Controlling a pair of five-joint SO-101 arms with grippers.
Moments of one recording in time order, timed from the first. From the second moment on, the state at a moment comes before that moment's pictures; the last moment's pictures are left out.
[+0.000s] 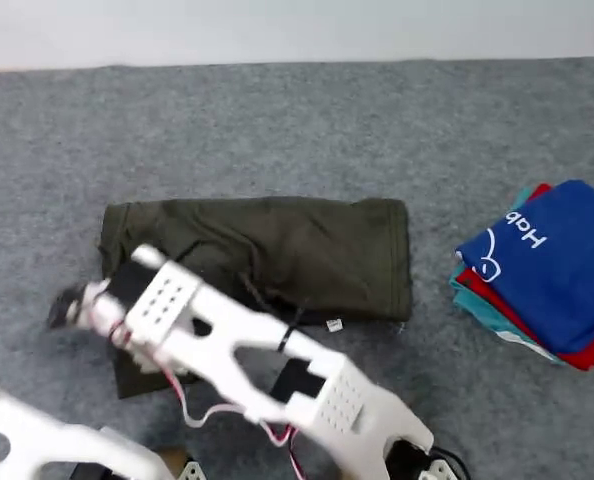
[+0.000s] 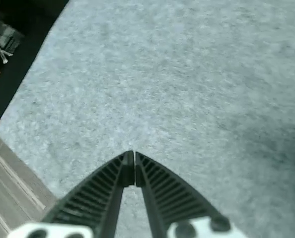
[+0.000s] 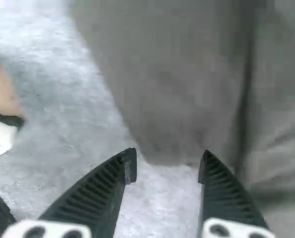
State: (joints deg) left arm -68.1 -41.3 29.1 77.7 -29.4; right arm -66.0 39.8 -39.5 100.6 25.6
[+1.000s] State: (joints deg) left arm -66.2 -41.3 29.1 78.2 -29.4; right arm -72.7 50.8 -40.4 93.7 27.5
